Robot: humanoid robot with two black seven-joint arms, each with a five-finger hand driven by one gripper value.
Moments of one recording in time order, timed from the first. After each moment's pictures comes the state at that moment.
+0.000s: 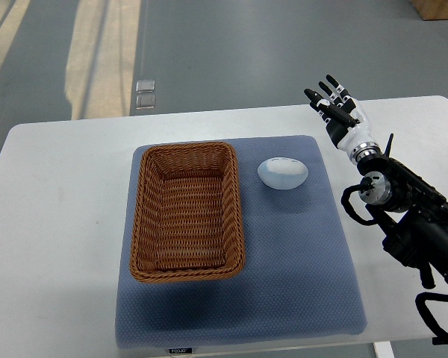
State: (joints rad) left arm -0.03 0.00 -0.16 -0.14 0.06 -0.06 -0.02; right arm 0.66 -0.05 1.08 0.64 -0.40 0.05 0.30
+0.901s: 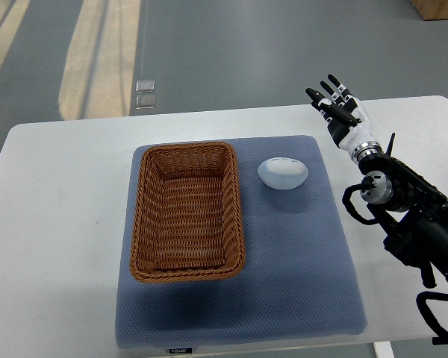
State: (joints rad) left arm -0.02 0.00 -0.16 -0.13 0.06 -0.05 0.00; right arm 0.66 -0.06 1.08 0.64 -0.40 0.05 0.30
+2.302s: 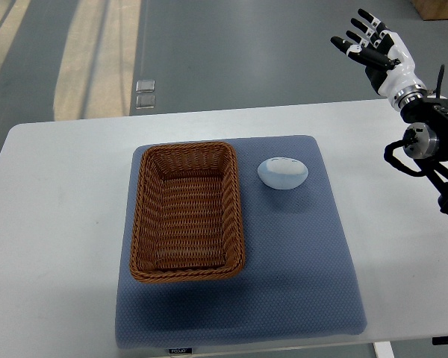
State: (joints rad) left arm -0.02 0.00 -0.16 -0.14 0.06 -0.05 0.00; right arm 0.82 -0.37 0.81 0.87 -0.39 -0.08 0.27
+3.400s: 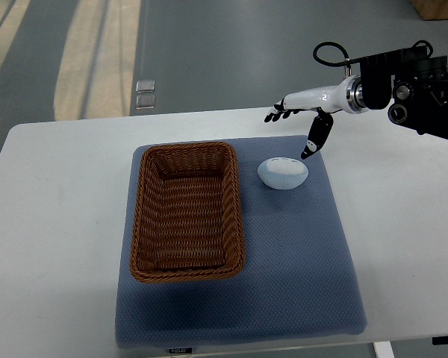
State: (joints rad) left arm -0.02 0.00 -0.16 -0.14 0.06 -0.05 0.00; right arm 1.40 -0.52 -0.11 1.15 -1.11 0.33 -0.06
